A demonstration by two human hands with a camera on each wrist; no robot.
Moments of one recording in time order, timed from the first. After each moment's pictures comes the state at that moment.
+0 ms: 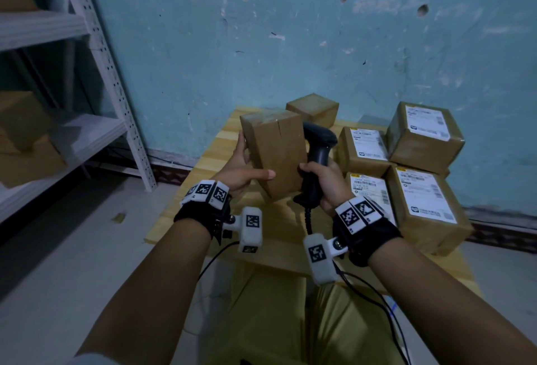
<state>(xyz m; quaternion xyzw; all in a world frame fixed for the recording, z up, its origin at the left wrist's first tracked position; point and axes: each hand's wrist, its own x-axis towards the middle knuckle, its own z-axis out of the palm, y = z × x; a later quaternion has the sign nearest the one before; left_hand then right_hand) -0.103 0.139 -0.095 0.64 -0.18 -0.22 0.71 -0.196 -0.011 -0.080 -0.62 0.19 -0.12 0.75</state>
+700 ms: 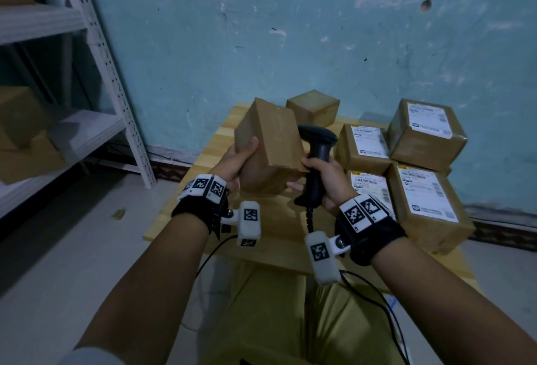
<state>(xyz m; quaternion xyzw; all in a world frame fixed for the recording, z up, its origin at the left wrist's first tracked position) -0.091 0.141 -0.098 0.57 -0.08 -0.27 0.78 -0.194 -0.013 -0.079 -0.51 0.17 -0.08 0.84</state>
